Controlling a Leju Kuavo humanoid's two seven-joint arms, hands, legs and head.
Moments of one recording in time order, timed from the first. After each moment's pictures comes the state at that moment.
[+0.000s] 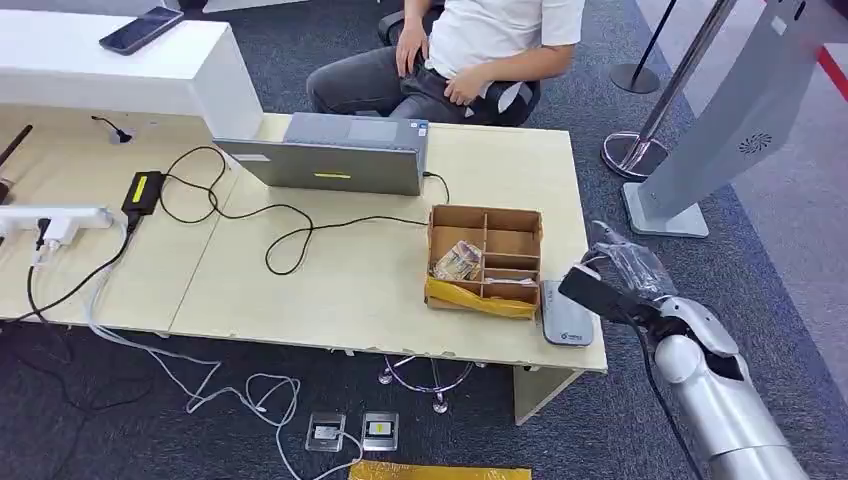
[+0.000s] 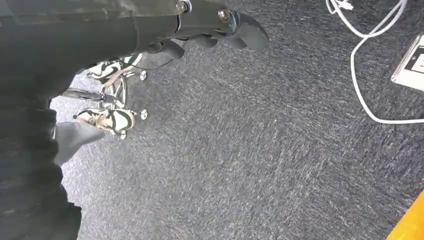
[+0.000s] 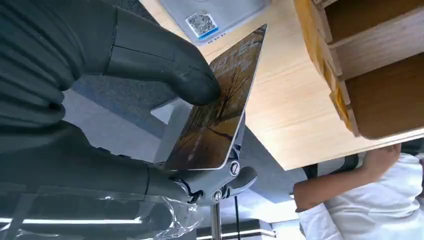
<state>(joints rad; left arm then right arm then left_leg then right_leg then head) -0.16 0.23 -0.33 -0.19 -0.79 0.10 -0.26 -0.53 -0.37 0.31 -1.10 0.87 0.19 -0.16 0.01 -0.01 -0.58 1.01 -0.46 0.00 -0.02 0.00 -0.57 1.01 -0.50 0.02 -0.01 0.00</state>
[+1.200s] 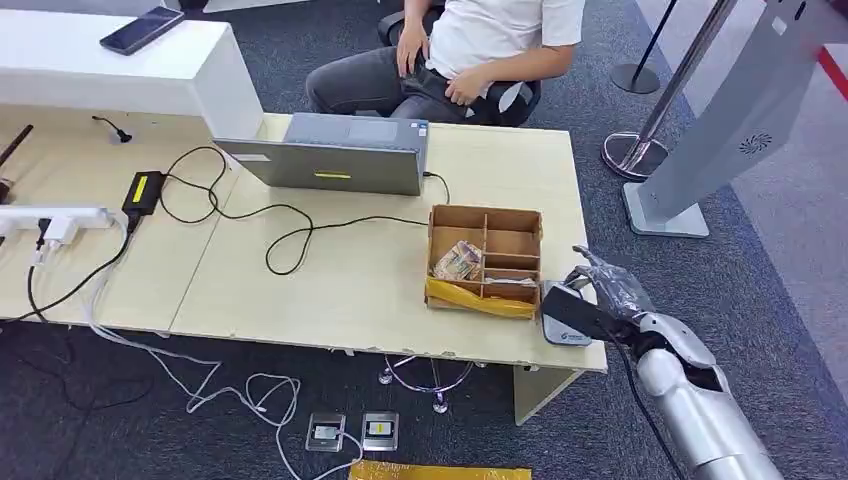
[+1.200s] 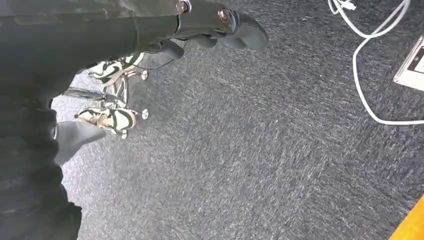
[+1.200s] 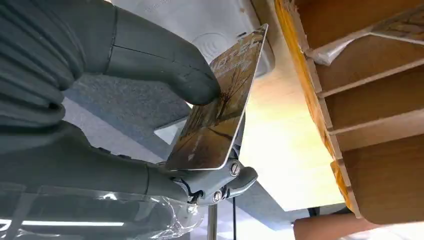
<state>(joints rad) -0.16 0.23 -0.31 -0.19 -0.80 0.10 -0.25 -0.50 -0.34 0.34 -1.06 0.89 0.22 -0.15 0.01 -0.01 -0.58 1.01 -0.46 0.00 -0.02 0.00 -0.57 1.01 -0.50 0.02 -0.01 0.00</state>
